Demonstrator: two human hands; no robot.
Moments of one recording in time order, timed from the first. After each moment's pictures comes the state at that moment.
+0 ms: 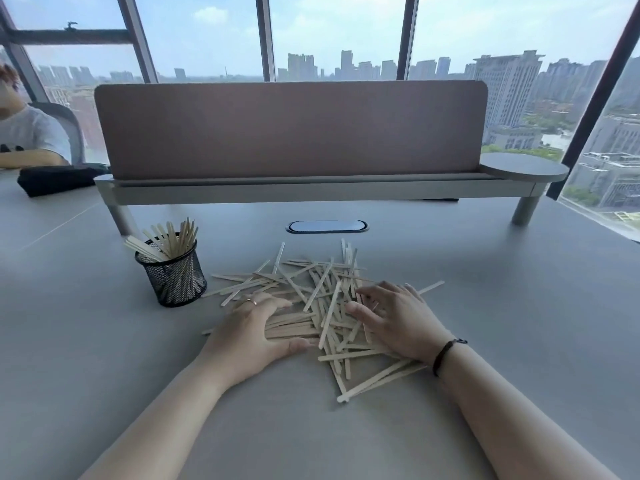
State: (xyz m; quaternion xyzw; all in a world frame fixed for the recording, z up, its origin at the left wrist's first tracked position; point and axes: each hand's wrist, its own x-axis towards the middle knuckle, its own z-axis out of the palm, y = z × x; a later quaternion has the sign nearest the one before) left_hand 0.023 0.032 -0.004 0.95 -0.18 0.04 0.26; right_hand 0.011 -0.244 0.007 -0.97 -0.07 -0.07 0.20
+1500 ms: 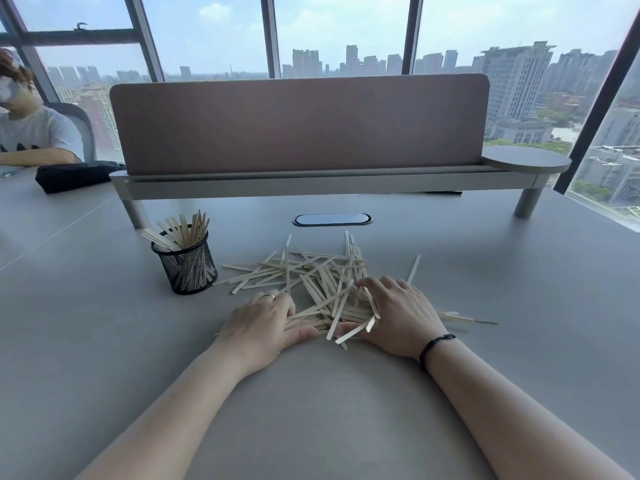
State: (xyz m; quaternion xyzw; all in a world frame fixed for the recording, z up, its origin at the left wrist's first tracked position) left_hand 0.011 0.022 -0.001 0.97 -0.21 0.07 0.06; right_hand -0.004 -0.234 -0.001 -0.98 -0.10 -0.13 0.11
